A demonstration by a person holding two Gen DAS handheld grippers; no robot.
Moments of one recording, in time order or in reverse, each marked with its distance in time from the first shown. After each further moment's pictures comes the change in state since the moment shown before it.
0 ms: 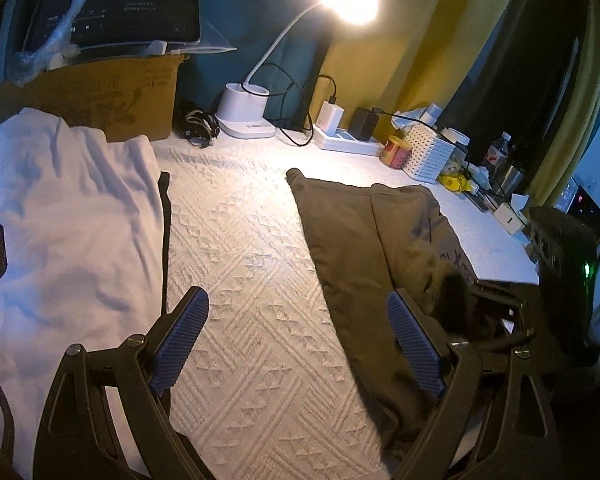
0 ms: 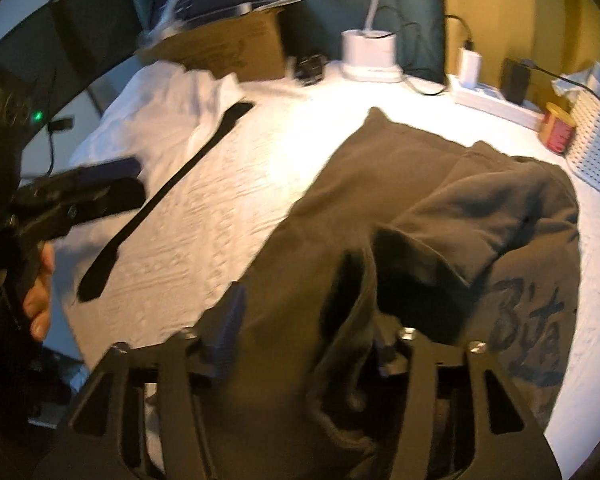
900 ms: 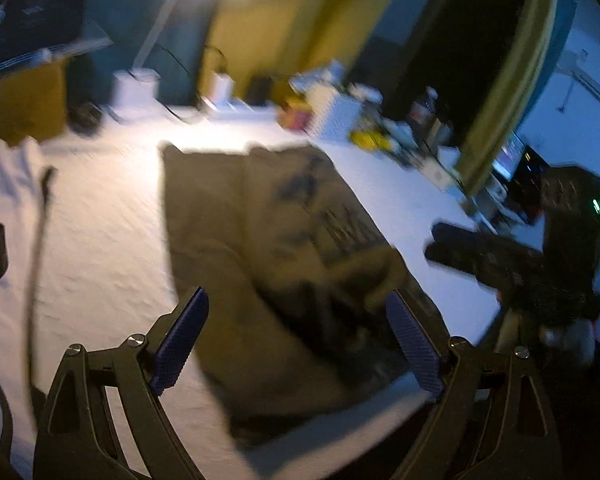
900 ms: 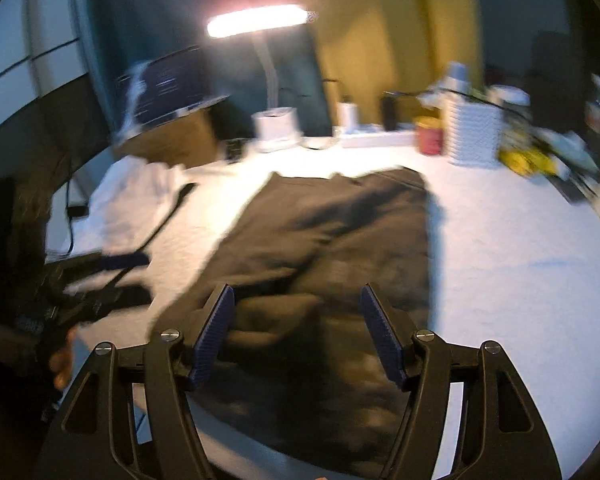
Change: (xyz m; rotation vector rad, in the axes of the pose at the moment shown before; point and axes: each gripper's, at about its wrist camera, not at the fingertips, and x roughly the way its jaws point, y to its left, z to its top) left arm 0.018 -0.106 -0.027 0.114 0.117 -0.219; right arm -0.134 -0.085 -0.076 0.262 -0.274 -0.159
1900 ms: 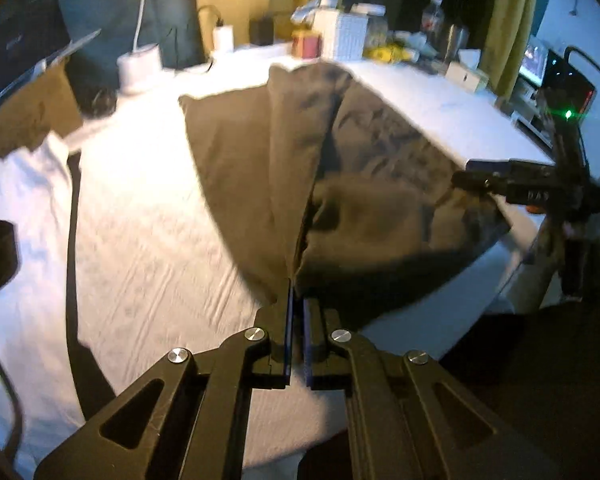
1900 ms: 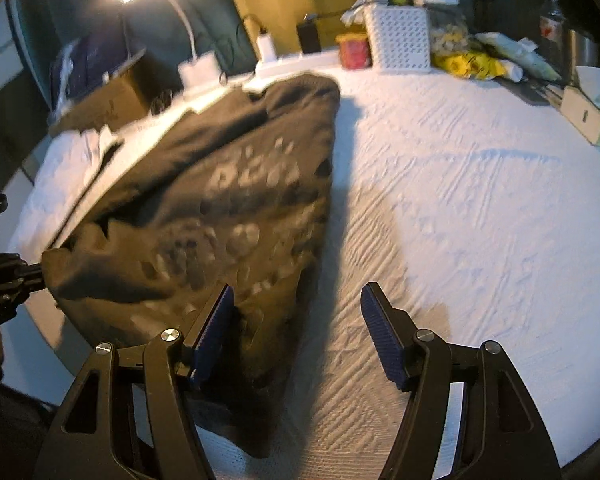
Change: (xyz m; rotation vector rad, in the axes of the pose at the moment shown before) left arm 0.000 0.007 -0.046 0.174 0.196 0.248; right arm 0.036 -0.053 -0.054 0.060 0.160 -0.081
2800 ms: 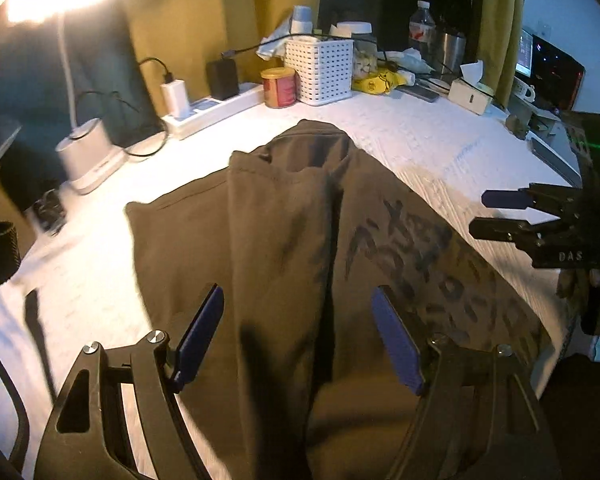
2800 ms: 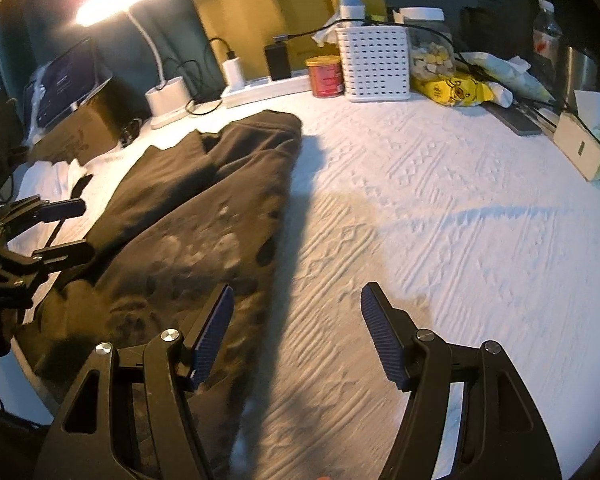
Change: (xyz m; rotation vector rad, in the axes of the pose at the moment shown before) left arm 0.068 -0.016 0.132 0.150 -0.077 -0.021; right arm 0.014 -0.044 0.057 0.045 -0.040 -0.053
